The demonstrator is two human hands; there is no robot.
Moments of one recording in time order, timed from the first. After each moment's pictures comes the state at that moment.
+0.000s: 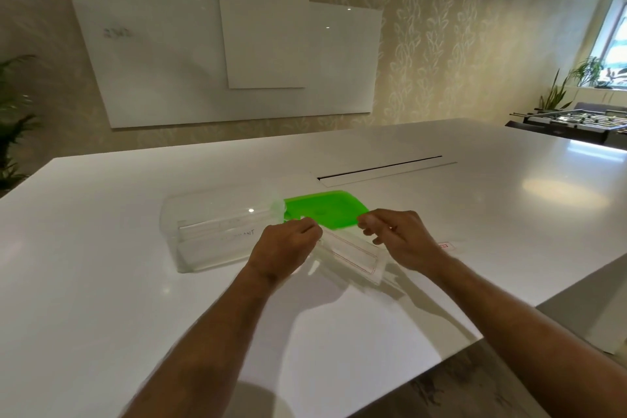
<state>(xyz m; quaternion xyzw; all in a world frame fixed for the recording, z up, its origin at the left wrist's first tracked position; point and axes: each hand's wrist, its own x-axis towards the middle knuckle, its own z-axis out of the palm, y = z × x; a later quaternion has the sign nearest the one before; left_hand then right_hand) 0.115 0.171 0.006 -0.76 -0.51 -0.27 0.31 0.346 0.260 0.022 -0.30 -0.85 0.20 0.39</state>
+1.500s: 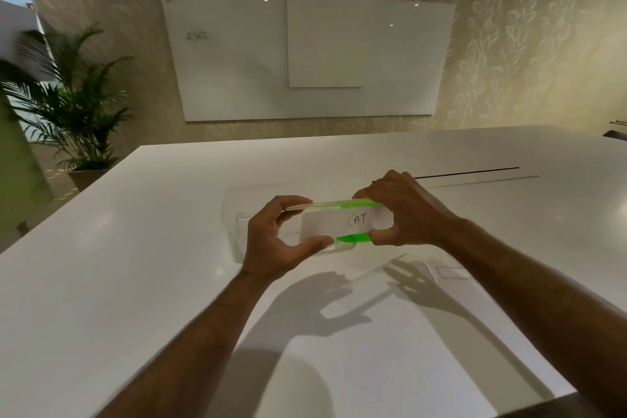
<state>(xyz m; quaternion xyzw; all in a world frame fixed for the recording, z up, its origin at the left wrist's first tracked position) 0.054 0.116 0.014 -0.59 -0.48 -0.64 0.03 0.256 0.278 0.078 -0.12 -0.96 -0.10 0.24</state>
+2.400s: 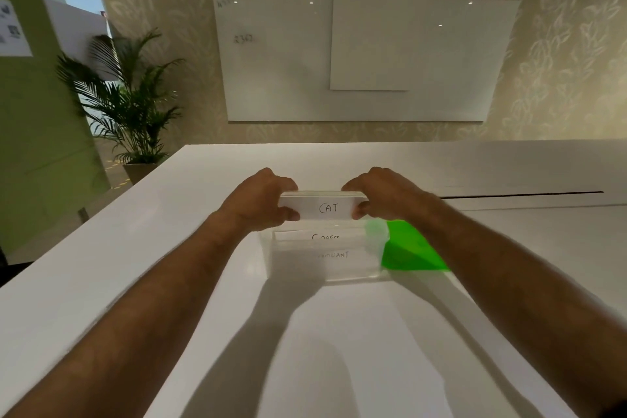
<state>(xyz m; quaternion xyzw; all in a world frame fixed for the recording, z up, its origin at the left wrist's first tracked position) -0.081 0.135 0.083 -0.58 -0.78 -0.20 0.12 0.105 0.312 0.106 -0.20 -0.98 -0.03 0.09</state>
